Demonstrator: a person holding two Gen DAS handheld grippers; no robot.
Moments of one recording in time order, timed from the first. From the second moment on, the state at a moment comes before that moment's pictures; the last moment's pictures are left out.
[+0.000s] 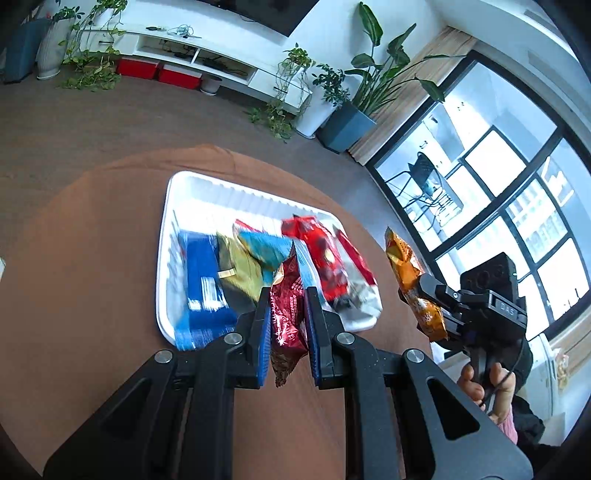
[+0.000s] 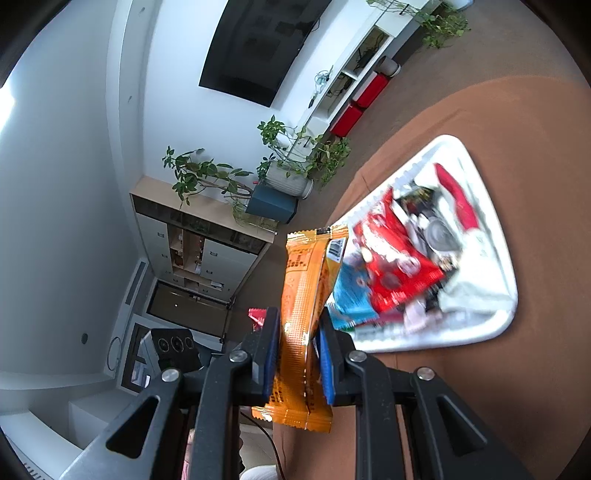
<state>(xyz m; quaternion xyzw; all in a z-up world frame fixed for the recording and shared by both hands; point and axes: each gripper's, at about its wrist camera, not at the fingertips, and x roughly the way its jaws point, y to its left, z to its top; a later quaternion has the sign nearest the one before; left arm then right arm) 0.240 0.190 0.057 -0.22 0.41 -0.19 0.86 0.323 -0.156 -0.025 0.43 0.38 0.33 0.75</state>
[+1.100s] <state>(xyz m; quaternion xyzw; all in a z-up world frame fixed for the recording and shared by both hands) 0.341 0.177 0.033 -0.16 0.45 -0.12 0.87 0.411 -0.097 -0.044 0.30 0.43 0.27 0.81</state>
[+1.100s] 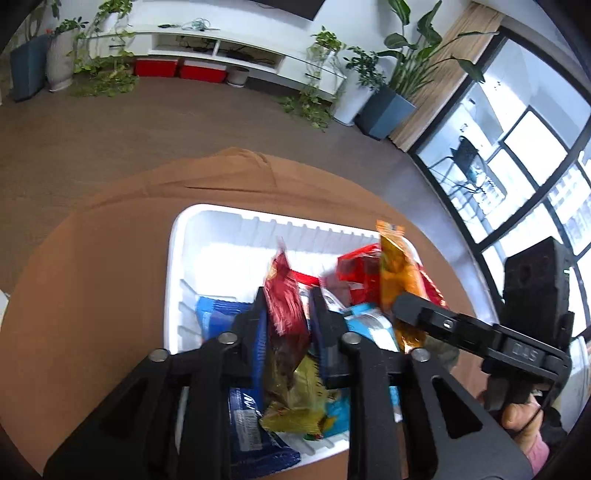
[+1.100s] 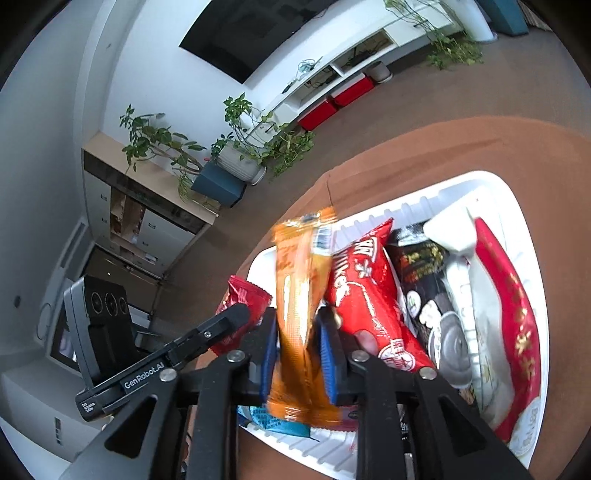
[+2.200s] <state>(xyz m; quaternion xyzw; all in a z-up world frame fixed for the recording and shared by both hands) 0.263 0.183 0.069 -0.18 0.39 -0.10 0.90 0.340 -0.107 0.013 0.22 0.35 0.25 0.87</state>
